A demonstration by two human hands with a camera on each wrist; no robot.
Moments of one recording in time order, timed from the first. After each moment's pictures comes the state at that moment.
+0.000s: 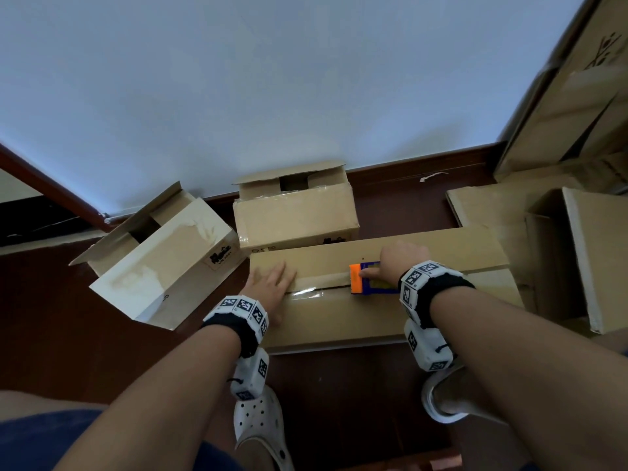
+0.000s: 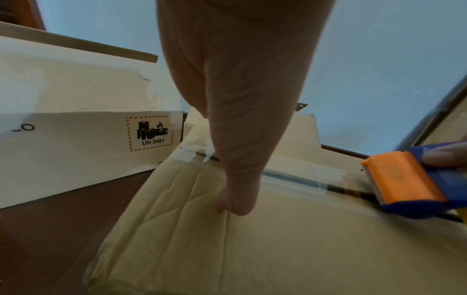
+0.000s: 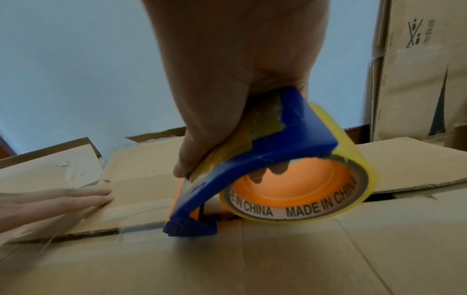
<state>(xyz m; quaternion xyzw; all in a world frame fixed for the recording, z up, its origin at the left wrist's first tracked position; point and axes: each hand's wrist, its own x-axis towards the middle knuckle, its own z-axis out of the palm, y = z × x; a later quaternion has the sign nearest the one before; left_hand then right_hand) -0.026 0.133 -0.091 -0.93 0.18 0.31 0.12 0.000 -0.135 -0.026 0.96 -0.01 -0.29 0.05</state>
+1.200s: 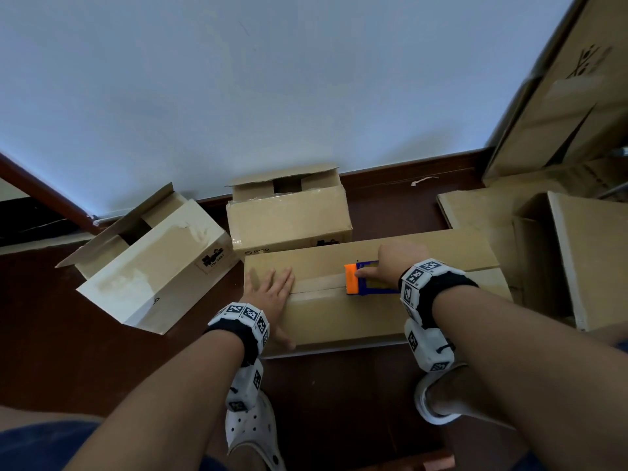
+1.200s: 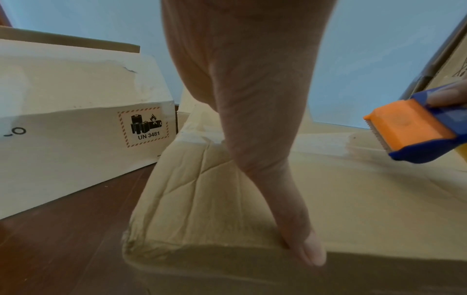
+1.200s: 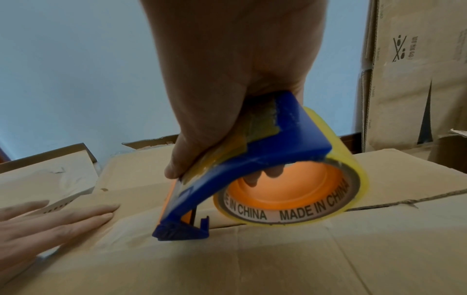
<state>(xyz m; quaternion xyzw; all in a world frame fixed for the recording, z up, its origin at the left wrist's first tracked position) -0.038 0.125 -0.101 -0.91 0.20 0.33 0.15 -0.007 -0.138 -0.005 0.96 -0.01 -0.29 0.05</state>
